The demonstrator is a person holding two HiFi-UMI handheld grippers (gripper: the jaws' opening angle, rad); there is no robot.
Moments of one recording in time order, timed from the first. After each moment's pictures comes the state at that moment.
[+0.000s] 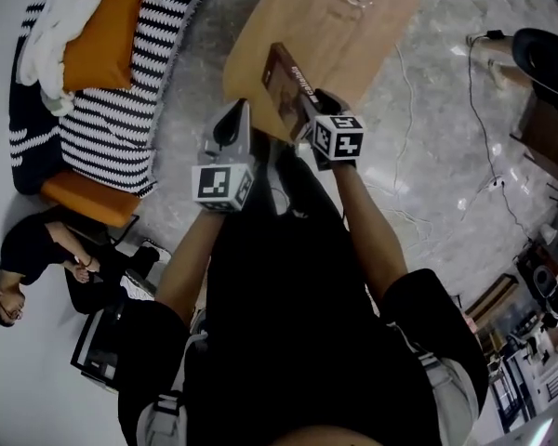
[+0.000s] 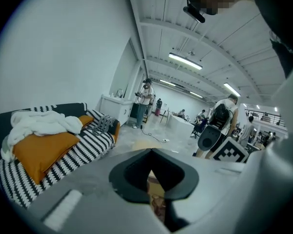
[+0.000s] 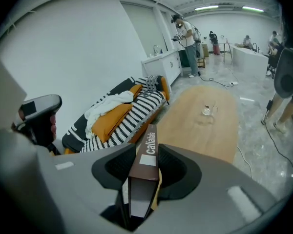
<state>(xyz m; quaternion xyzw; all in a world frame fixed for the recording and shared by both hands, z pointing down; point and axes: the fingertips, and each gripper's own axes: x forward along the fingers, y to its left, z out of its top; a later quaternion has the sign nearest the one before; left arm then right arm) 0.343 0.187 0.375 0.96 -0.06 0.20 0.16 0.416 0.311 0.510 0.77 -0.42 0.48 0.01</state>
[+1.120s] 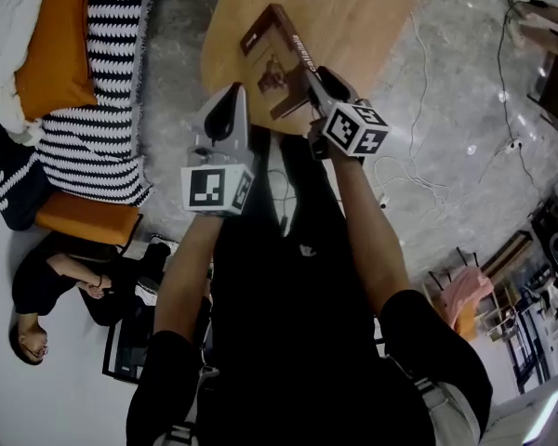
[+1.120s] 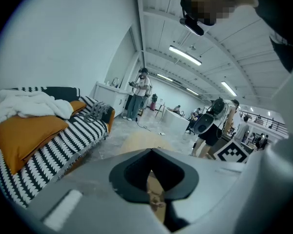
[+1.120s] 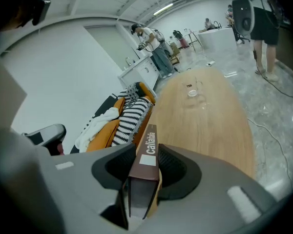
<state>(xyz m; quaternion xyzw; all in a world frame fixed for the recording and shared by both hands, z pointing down) 0.384 0.187 0.491 0.96 -0.02 0.22 0.18 0.445 0.319 0.609 0.79 -0.33 0.48 -0.16</state>
